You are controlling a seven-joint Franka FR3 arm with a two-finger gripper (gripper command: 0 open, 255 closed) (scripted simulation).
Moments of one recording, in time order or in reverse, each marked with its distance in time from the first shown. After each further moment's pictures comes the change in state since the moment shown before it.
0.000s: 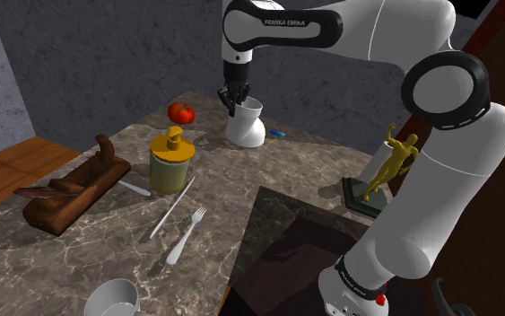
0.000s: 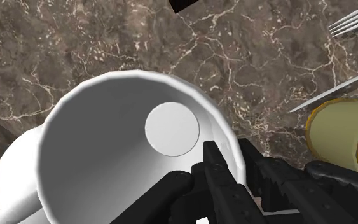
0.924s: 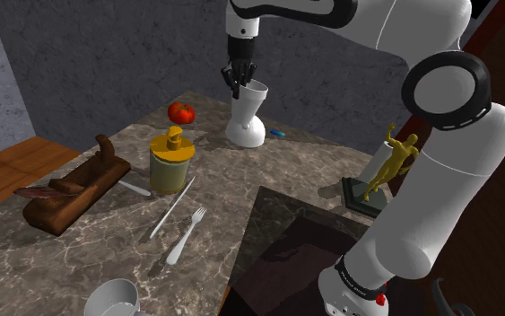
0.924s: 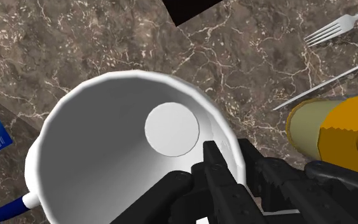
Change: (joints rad) arm 0.009 -0.001 0.005 0.169 0.001 -0.171 -0.006
